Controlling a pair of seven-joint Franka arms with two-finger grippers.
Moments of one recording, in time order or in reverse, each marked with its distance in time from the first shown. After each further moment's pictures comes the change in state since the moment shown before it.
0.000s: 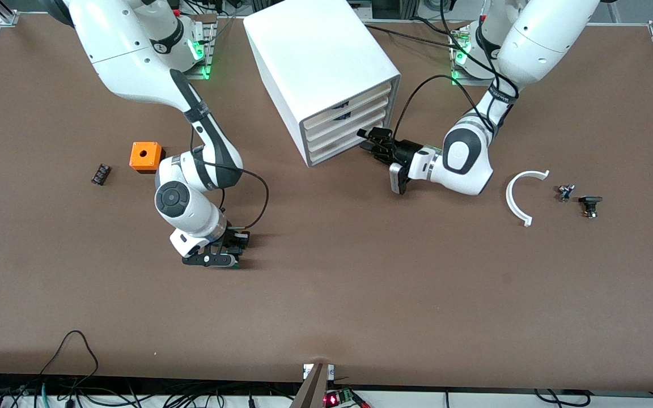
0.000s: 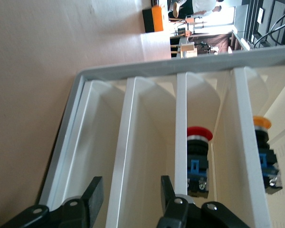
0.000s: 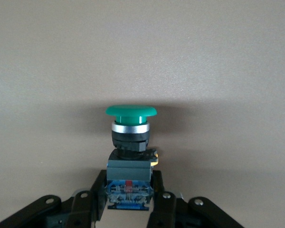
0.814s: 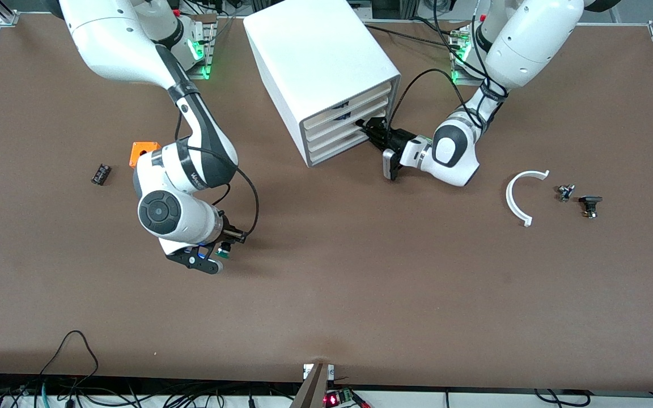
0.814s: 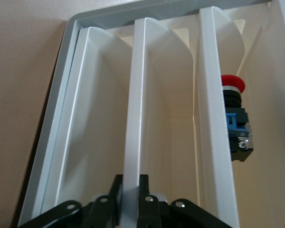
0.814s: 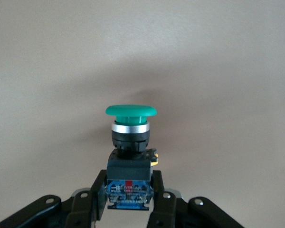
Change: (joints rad) left arm -0.034 0.052 -0.003 -0.055 0.000 -0.003 0.133; right arm 0.010 -0.013 0.001 0.343 0.000 -0.560 0.367
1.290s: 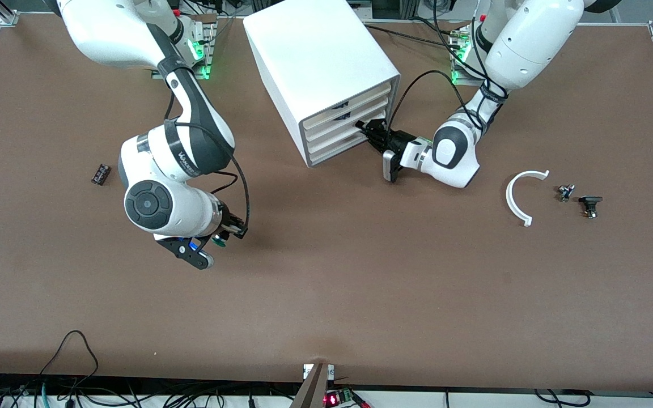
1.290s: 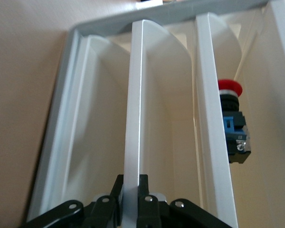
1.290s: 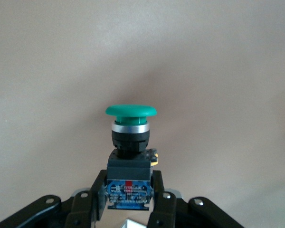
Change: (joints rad) left arm -0.001 0.000 0.022 0.029 0.013 0.000 0.001; right arm 0.011 -0.002 0.021 0.162 0.032 -0.198 0.252
